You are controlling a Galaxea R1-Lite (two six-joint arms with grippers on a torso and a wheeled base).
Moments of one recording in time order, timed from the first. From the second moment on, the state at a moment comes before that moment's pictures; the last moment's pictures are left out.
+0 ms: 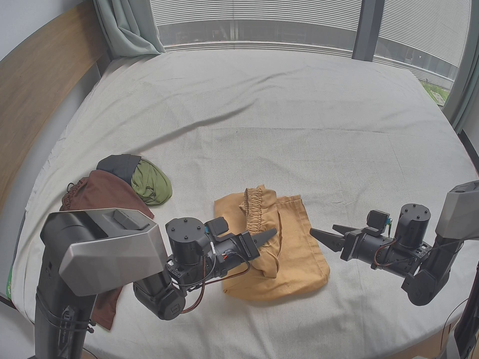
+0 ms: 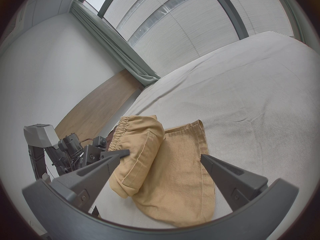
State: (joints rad) left arm -0.62 2.44 -0.84 -1.54 -0.35 -0.86; right arm 0.34 2.10 -0.34 -1.54 0.36 0.40
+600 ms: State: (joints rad) left arm -0.62 2.48 -0.88 -1.54 -0.34 -0.85; right arm 0.34 2.10 -0.35 -1.54 0.36 0.40
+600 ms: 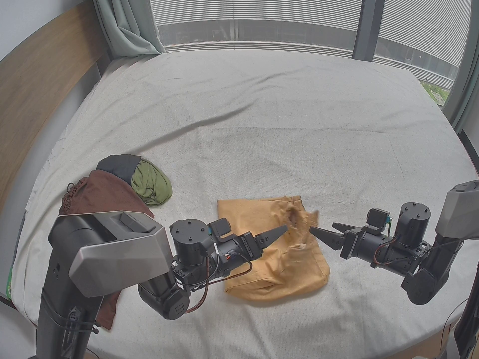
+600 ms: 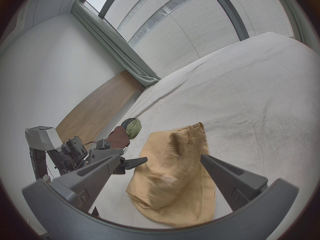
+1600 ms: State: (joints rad) left arm -0.39 2.22 -0.58 -1.55 -0.31 -0.52; right arm 0.40 2.09 -0.32 -1.54 0.35 0.40
